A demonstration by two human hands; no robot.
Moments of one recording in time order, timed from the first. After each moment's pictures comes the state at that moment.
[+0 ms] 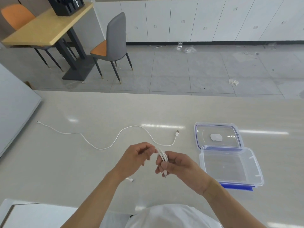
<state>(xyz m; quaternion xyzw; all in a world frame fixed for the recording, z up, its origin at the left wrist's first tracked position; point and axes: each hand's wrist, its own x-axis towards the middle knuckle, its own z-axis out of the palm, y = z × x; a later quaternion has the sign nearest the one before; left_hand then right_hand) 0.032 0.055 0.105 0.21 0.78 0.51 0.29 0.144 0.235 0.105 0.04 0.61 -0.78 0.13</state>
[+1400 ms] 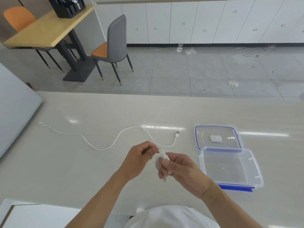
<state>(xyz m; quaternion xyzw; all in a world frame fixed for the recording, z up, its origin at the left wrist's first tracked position) 0.039 0.064 0.098 0.21 0.77 0.54 0.24 0.147 0.231 0.124 0.02 0.55 -0.83 0.14</state>
